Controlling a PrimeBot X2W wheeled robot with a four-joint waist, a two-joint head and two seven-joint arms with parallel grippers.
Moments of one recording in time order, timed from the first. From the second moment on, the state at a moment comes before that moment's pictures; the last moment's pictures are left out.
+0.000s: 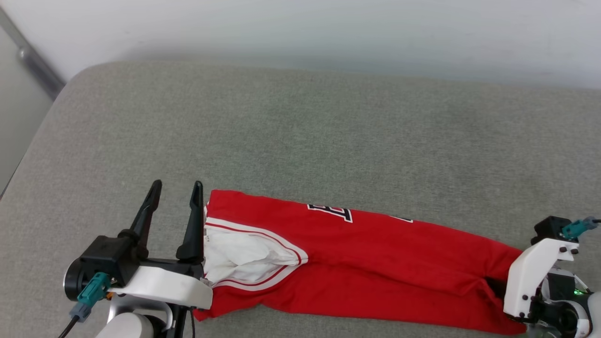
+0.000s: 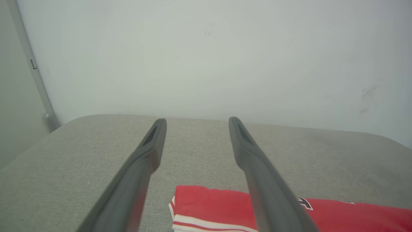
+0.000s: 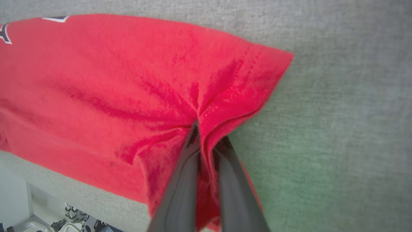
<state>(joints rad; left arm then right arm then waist) -0.15 0.48 -0.45 -0.13 -0.62 0.30 -0.26 -0.20 -0.21 -0.08 0.34 0.49 0.13 0.85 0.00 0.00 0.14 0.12</state>
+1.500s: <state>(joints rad) -0.09 0.49 -0.49 -0.14 -0.60 0.34 -0.23 -0.22 -0.05 -0.10 0.37 1.24 0.13 0.99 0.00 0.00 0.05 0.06</state>
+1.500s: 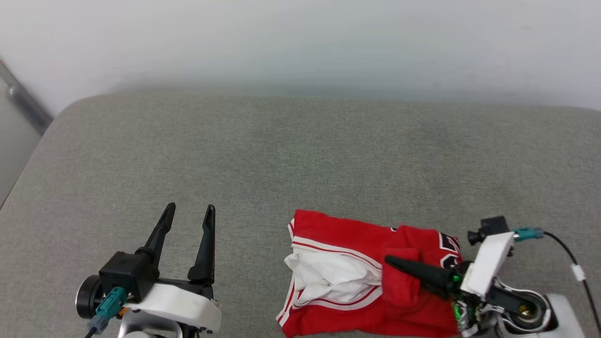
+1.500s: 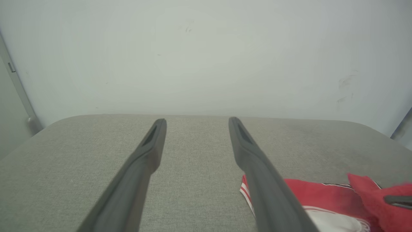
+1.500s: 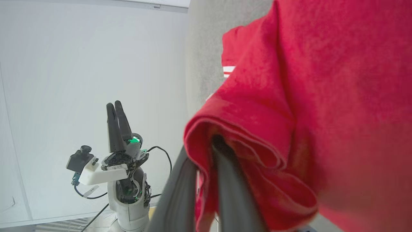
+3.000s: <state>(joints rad) -0.08 0.46 -0.45 -0.05 -0.62 0.32 -0.26 -0.21 -0.28 0.12 0.23 0.37 0.13 0.08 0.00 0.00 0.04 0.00</state>
